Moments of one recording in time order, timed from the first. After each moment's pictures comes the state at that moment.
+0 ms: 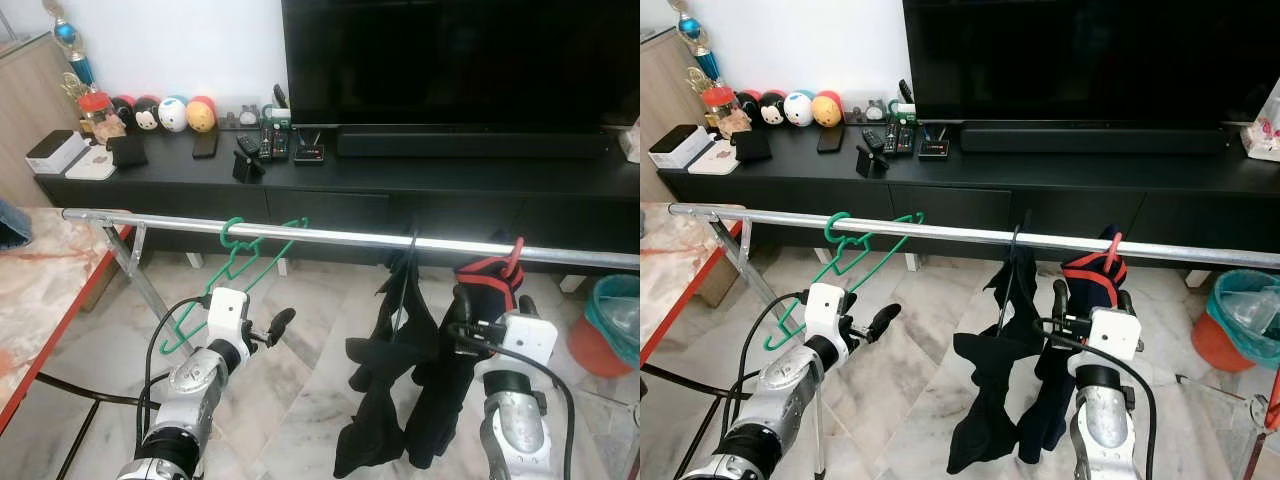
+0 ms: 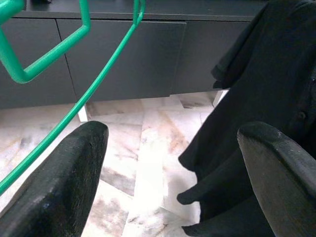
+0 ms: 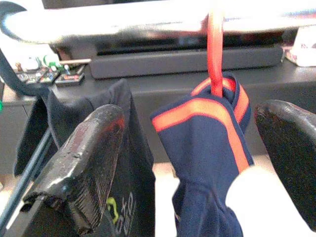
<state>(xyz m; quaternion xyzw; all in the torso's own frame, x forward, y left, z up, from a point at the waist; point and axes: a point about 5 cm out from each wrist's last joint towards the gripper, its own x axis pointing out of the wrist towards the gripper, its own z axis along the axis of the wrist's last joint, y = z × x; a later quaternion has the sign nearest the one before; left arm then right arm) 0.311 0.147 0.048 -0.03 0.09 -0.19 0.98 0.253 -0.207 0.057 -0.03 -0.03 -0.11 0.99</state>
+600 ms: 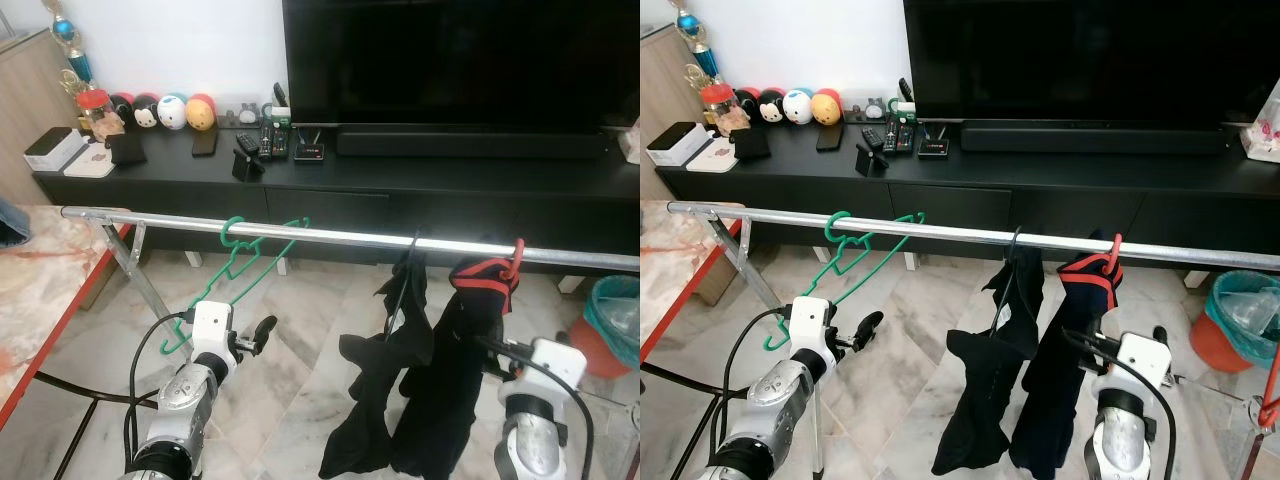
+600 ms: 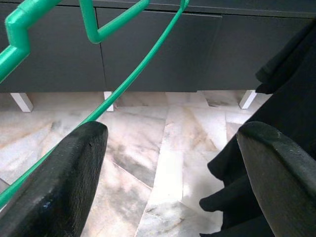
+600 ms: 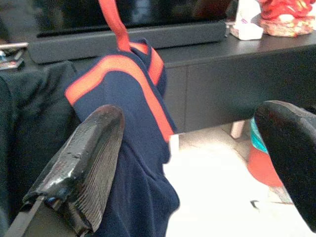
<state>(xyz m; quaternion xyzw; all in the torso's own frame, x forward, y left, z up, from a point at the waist) 0.300 0.168 0.033 -0.03 0.10 -0.12 0.99 0.229 -0.232 0.035 -0.02 0.01 -0.21 0.98</state>
